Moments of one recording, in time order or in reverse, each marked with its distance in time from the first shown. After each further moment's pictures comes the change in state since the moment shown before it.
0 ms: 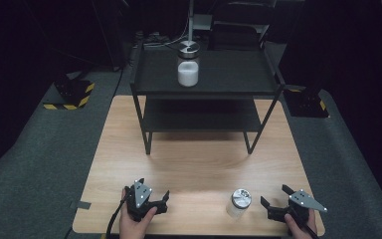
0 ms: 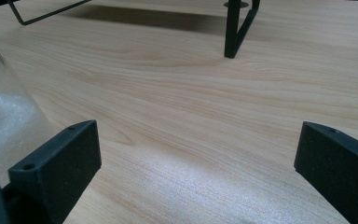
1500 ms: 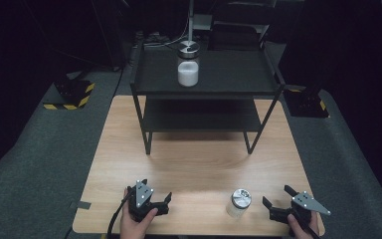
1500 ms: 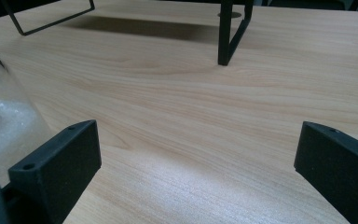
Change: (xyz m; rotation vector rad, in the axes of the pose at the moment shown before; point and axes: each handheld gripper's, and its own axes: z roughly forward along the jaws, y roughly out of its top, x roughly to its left) left arm 0.009 0.000 0.001 -0.002 -0.074 -0.014; right arm 0.000 -0.008 -0.007 -0.046 -0.014 0.007
